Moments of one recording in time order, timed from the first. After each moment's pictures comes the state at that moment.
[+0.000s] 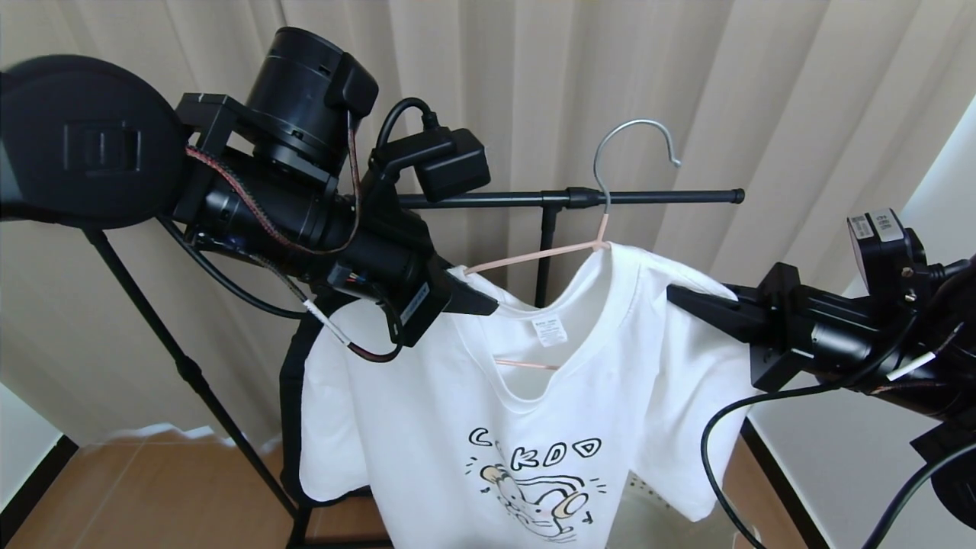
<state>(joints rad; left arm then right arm) -0.58 1.79 -1.66 0.56 -0.45 0.55 0.20 1.72 -0.49 -1.43 0.89 0.09</state>
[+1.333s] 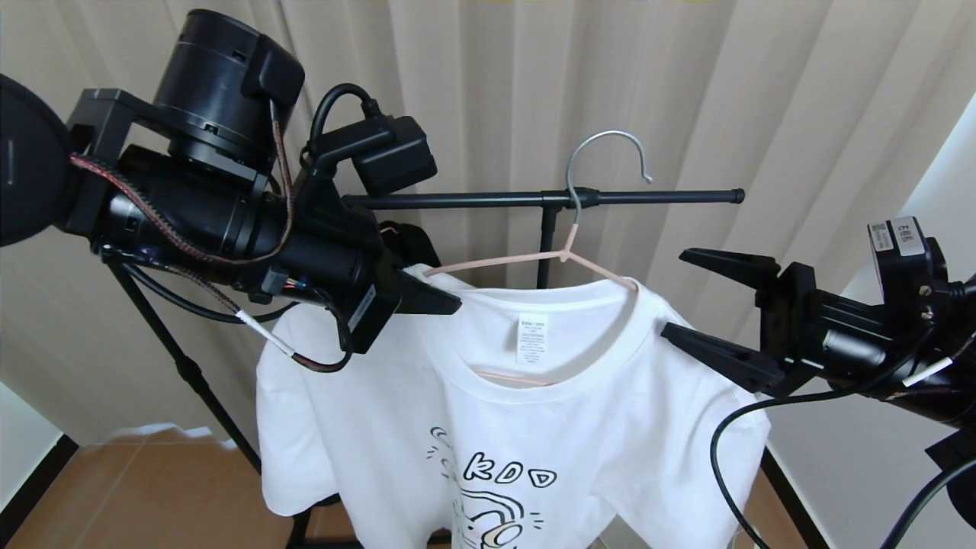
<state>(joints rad) -0.54 1.67 -1.51 0.50 -0.44 0.54 0.20 1.69 -0.47 -1.42 0.89 -0.01</state>
